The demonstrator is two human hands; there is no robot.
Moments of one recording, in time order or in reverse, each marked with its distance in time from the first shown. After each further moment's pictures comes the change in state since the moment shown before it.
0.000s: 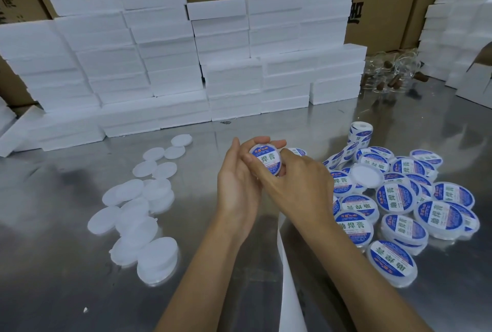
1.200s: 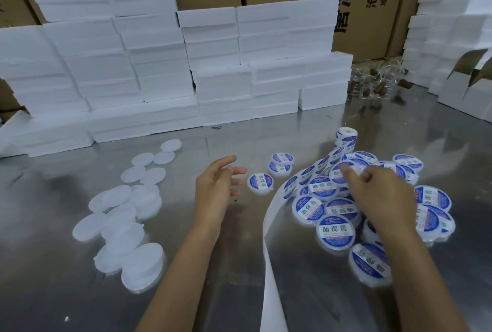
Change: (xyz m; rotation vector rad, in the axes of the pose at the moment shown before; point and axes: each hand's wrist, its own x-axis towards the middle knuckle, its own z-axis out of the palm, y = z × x) left_hand 0.009 -0.009 -0.025 0.595 0.389 0.081; right_hand 0.008 0.121 -0.060 -0.086 -0.051 0.451
